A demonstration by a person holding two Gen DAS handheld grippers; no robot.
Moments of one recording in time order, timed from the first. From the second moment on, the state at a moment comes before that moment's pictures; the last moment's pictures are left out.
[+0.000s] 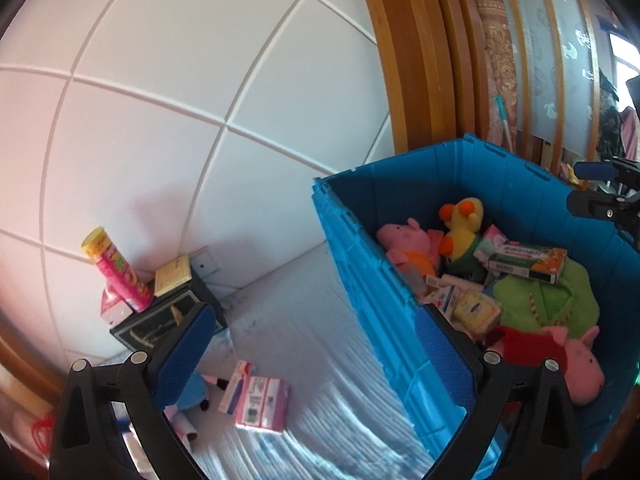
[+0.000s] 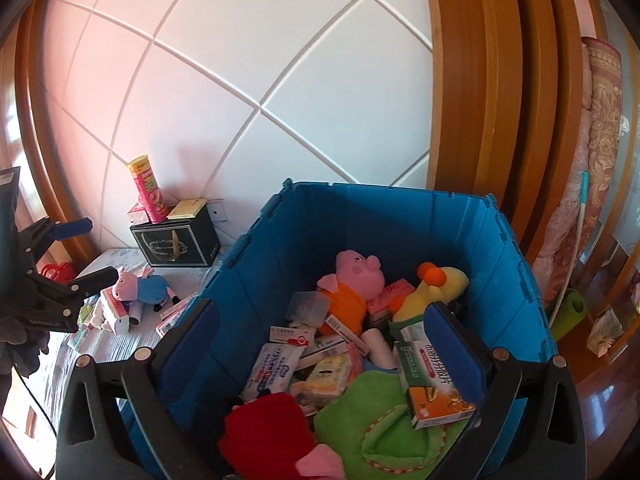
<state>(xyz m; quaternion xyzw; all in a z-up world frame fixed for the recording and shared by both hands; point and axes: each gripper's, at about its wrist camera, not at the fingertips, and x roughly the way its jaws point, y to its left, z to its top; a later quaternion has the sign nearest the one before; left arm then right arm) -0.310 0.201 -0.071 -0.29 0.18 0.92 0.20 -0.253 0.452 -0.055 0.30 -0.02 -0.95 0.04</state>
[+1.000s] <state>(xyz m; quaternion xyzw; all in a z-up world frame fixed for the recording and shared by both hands) -0.399 -0.133 -0.272 -0.47 0.03 0.88 0.04 -0.348 0.130 -0.236 0.43 0.03 -0.90 0.07</state>
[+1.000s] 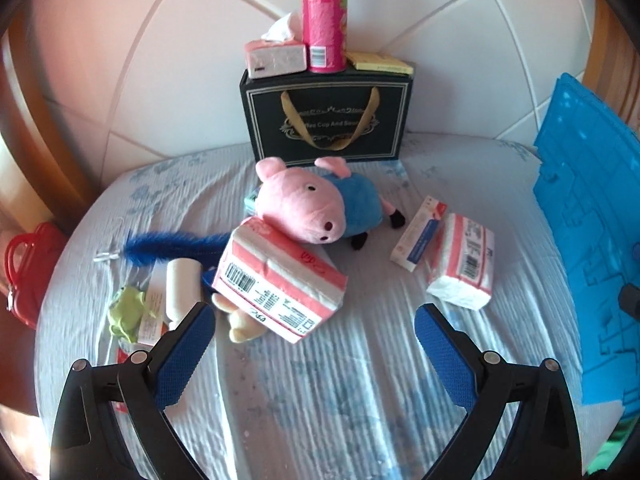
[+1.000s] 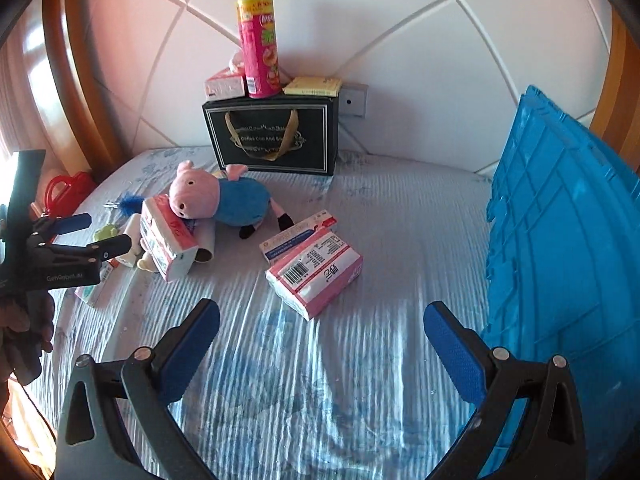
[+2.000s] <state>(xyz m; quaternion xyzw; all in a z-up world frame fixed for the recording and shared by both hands) -0.492 -0.166 -0.387 -0.50 -0.06 0.86 -0.05 -0.470 0.121 -0.383 0.53 -0.12 -0.84 -0.02</state>
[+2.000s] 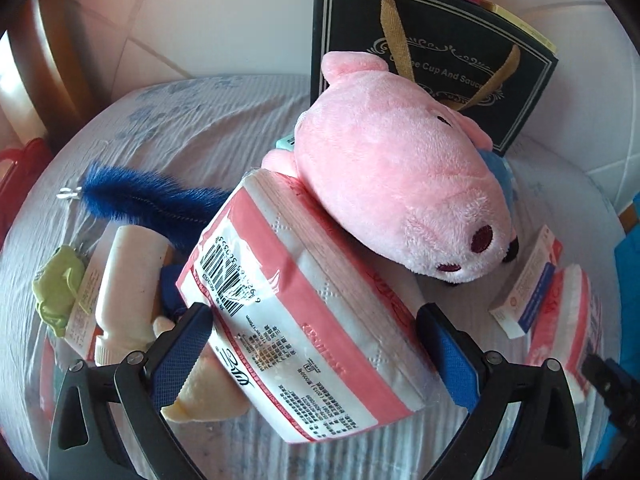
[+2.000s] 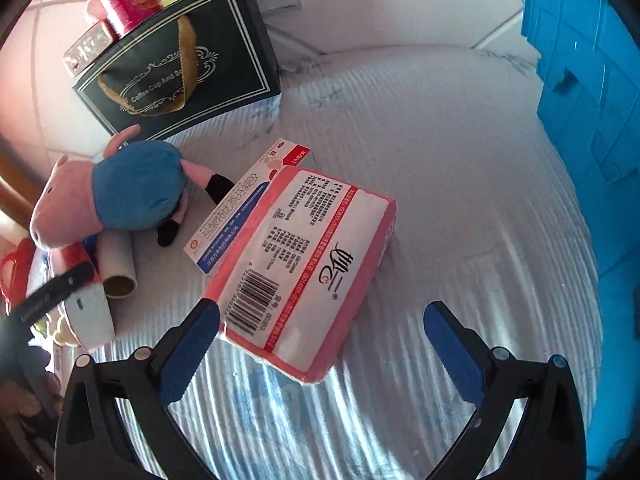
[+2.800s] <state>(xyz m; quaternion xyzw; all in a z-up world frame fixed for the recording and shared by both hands) -0.465 -0.184 -0.402 -0.52 -0.05 0.85 -0.04 -0.473 0.092 -0.412 0.57 -0.05 -0.82 -0.02</state>
